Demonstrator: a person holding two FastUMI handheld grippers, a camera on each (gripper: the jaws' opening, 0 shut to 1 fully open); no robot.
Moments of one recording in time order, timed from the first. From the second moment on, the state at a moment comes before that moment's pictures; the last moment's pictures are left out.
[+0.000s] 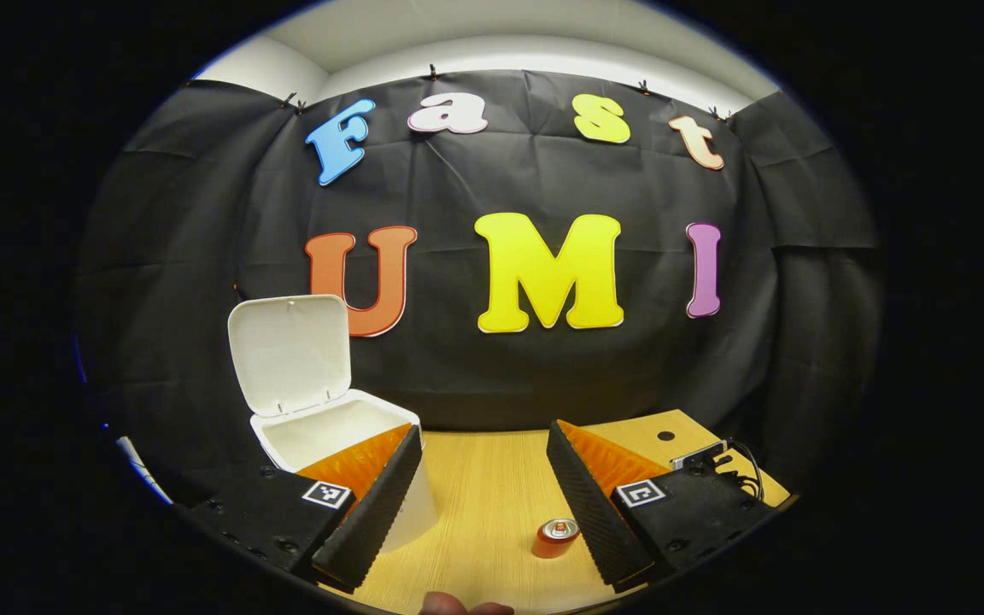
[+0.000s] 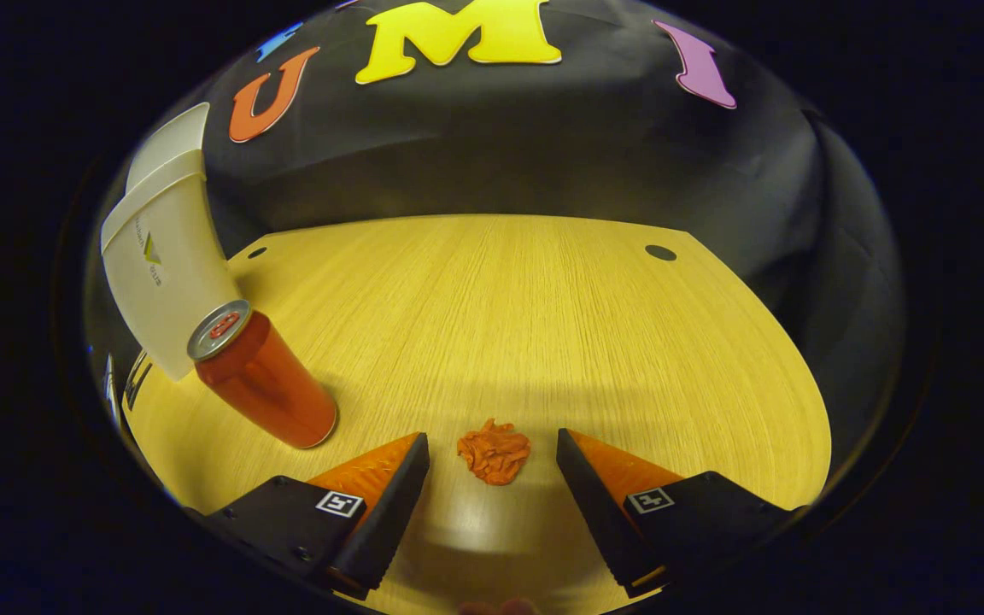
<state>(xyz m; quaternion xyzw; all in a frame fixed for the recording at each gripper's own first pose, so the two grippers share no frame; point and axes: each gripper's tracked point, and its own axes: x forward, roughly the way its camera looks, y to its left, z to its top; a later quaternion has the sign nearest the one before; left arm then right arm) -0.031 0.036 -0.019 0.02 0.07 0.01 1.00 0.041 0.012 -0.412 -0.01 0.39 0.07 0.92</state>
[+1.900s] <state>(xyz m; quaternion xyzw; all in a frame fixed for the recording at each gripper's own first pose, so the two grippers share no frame) -0.039 0.093 -0.034 0.01 0.06 0.03 1.00 0.101 0.168 -0.090 0.04 0.18 0.23 0.96</state>
